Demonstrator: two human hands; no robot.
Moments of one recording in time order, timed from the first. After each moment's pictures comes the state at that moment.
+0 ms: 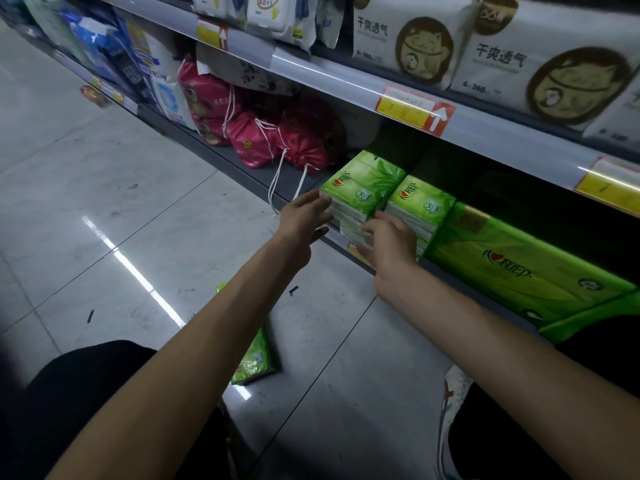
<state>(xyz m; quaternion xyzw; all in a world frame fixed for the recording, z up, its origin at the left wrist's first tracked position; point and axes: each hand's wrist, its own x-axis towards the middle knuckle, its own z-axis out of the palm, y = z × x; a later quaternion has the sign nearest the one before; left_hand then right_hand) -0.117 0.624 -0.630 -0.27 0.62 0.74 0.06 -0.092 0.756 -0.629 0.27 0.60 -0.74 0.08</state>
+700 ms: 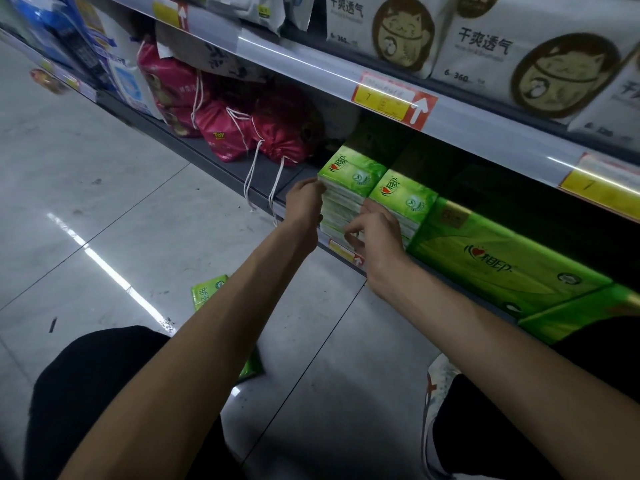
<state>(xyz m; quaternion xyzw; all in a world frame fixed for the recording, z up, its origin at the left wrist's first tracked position) -0.165 0.662 -0.649 -0.29 0.63 0.72 0.04 -0.102 0.774 -0.621 0.21 0.64 -0.73 0.13</state>
